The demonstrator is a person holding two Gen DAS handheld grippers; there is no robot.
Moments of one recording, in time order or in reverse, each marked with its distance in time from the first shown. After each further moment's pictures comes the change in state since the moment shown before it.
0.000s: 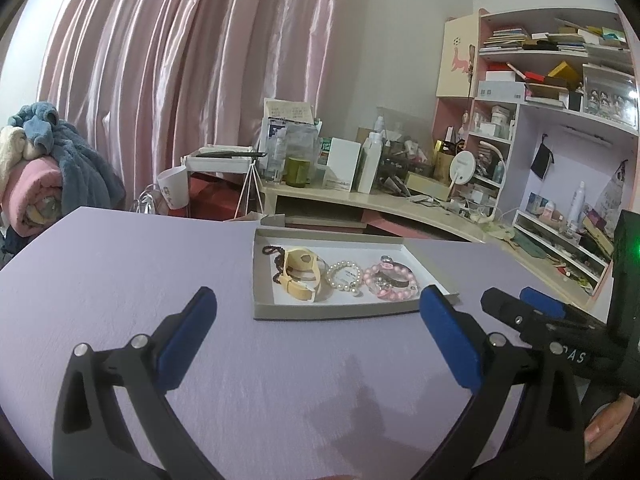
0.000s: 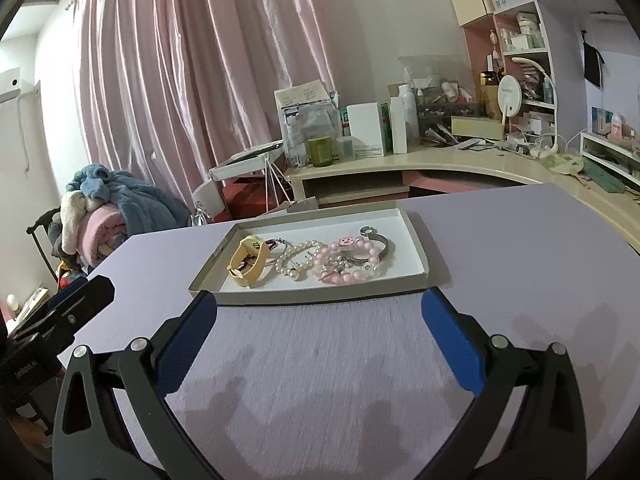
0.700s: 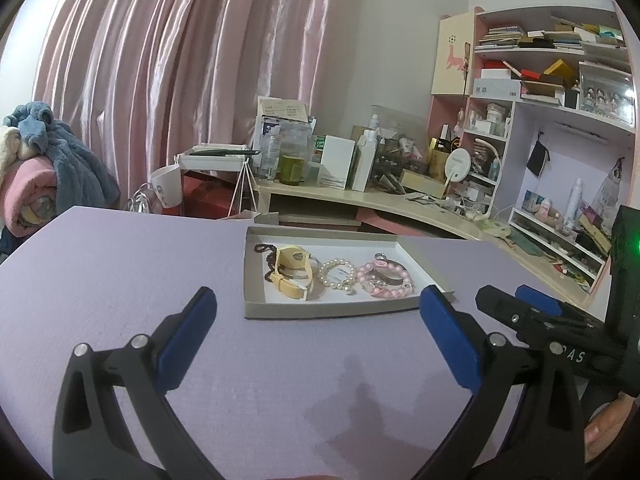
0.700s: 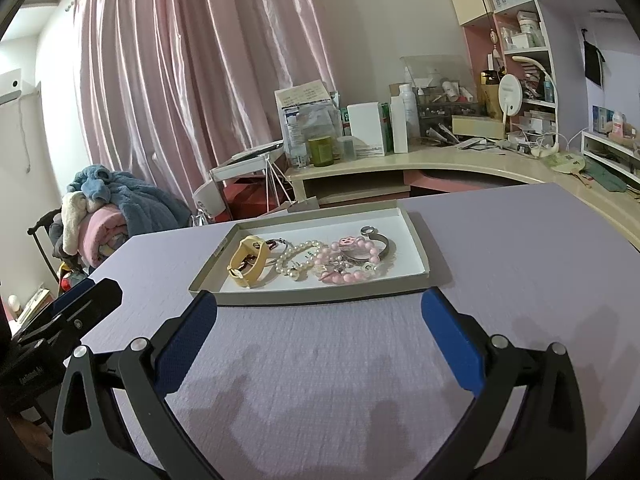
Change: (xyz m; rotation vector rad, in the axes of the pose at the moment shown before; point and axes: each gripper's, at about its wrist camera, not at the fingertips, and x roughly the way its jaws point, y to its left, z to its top) left arm 0.006 -0.003 0.000 0.006 0.007 -0.018; right arm -0.001 0.001 0.001 0.002 -0.001 0.005
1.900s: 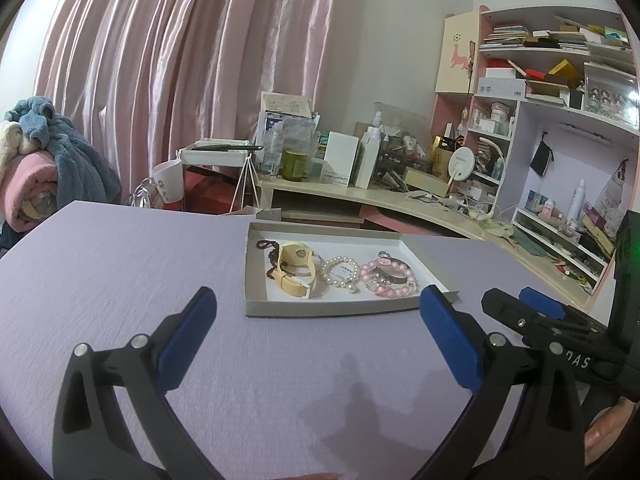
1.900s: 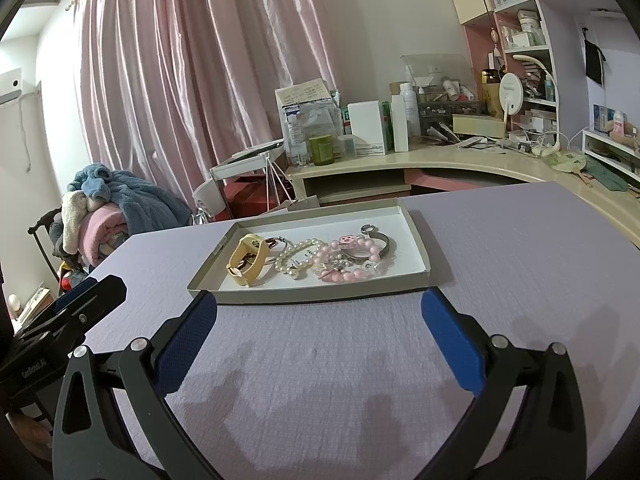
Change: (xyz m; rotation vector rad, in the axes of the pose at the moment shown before) left arm 0.005 -0.001 -0.003 -0.011 0.011 0.008; right arm 0.003 -0.003 -0.001 0.001 0.003 0.004
